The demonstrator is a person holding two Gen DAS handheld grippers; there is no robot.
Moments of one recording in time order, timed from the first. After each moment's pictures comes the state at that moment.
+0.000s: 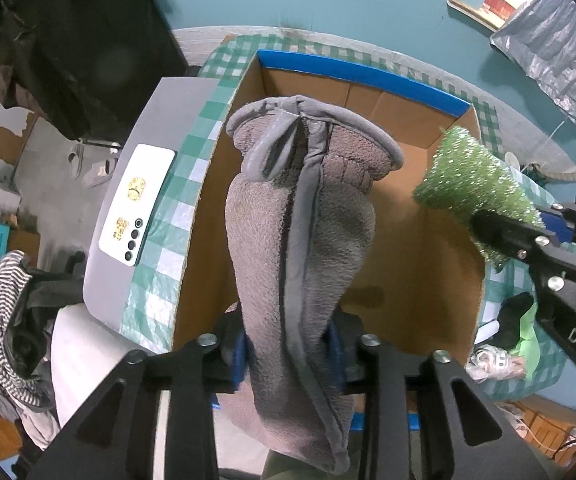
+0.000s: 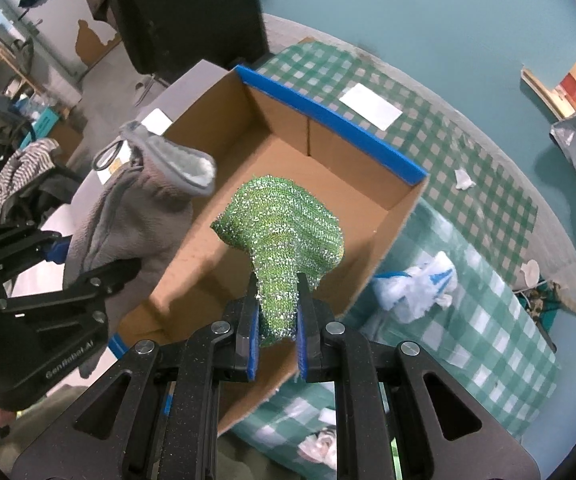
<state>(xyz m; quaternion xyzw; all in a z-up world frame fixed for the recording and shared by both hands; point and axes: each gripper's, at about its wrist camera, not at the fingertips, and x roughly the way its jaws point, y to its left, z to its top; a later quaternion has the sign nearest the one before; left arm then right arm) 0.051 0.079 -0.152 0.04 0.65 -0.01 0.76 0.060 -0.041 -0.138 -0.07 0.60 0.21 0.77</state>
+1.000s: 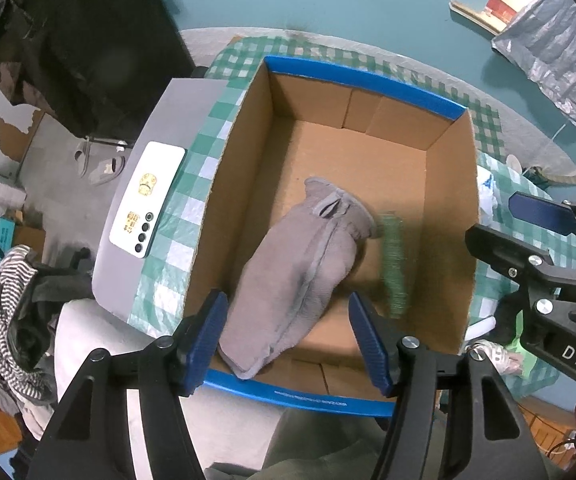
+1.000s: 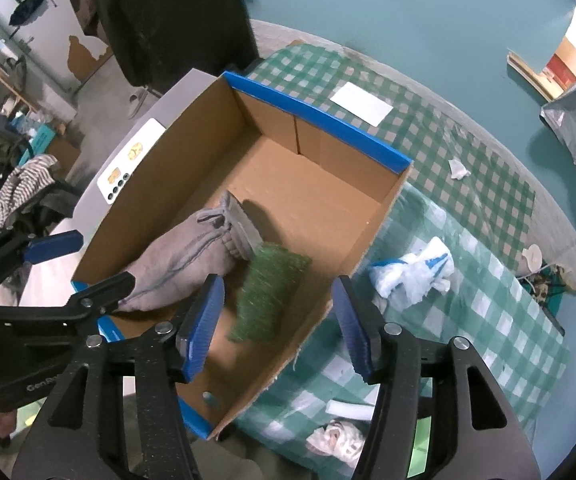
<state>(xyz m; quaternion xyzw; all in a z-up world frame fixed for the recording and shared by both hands) 0.042 0.079 -0.136 0.04 0.65 0.00 0.76 0.052 -0.056 -0.130 -0.04 0.60 0.19 0.78</state>
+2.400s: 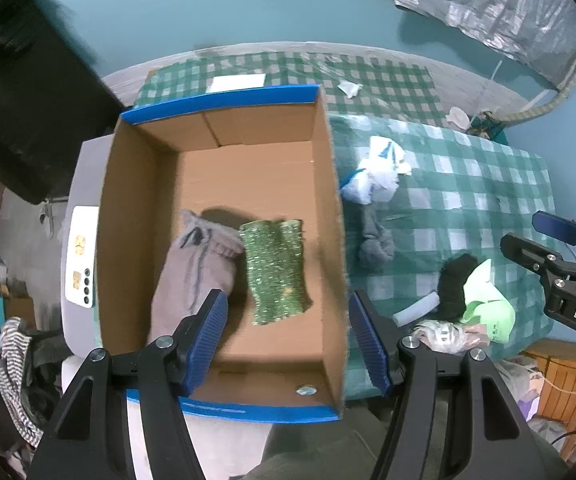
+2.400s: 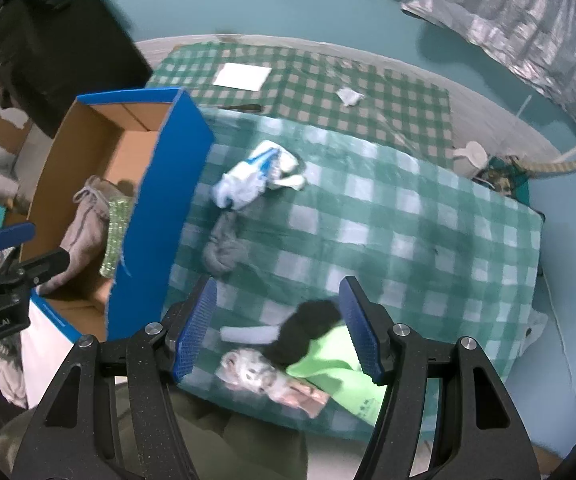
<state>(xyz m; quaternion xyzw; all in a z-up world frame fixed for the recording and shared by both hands) 0.035 -0.034 -0.128 0.11 0.64 -0.11 0.75 -0.012 -0.221 -0.137 0.06 0.62 0.03 0.78</state>
